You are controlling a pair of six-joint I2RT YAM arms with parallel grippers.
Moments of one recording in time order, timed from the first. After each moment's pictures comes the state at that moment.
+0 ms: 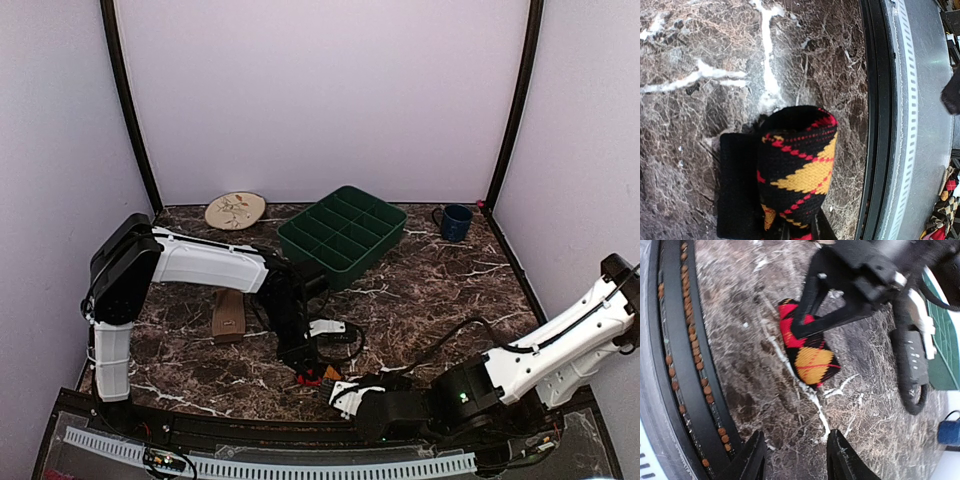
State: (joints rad) left arm -0.96 2.06 1.42 -0.88 0.61 0.46; right arm 1.68 1.46 0.82 -0.35 0.66 0.11
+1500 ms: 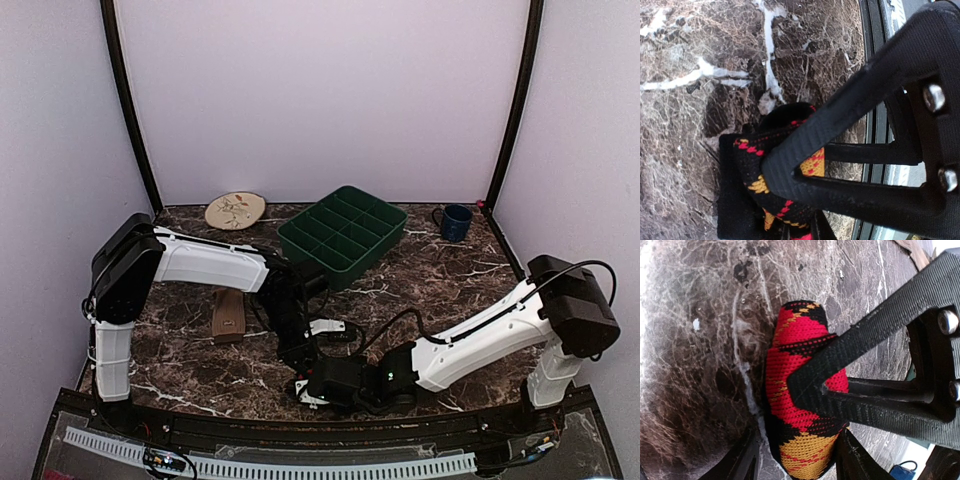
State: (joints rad) left arm -0.95 2.07 1.42 -0.89 0.64 0.46; right arm 1.48 1.82 0.98 -0.24 0.55 -0.43
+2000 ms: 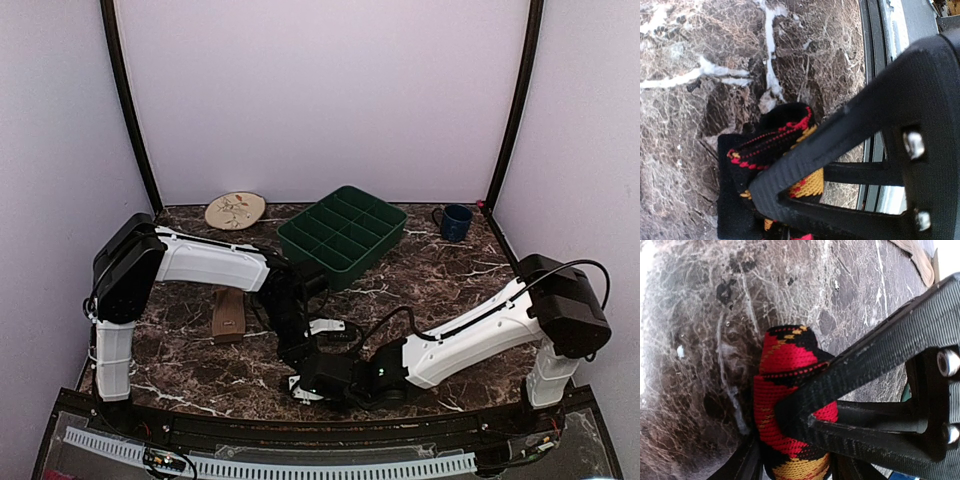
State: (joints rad) left arm -0.95 2.08 1.43 -0.90 0.65 0.46; right arm 1.46 1.87 1.03 -0.24 0.52 -0.44
